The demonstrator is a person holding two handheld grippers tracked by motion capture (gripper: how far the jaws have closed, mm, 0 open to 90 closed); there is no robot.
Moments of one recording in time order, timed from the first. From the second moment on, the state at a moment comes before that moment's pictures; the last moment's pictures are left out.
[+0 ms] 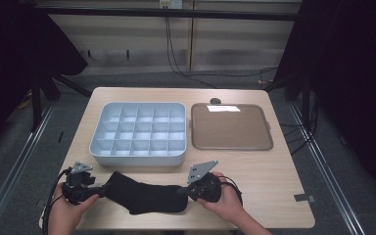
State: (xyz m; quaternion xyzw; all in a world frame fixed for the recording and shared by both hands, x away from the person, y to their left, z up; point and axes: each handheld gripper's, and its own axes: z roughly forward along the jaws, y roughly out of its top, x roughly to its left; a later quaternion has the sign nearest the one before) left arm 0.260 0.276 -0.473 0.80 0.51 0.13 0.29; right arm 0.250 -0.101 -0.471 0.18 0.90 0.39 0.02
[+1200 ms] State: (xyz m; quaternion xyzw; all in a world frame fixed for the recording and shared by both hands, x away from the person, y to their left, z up) left arm 0.257 0.265 -0.452 0.81 0.51 0.07 0.29; right arm 0.245 -0.084 -0.490 0.16 0.92 0.34 0.02
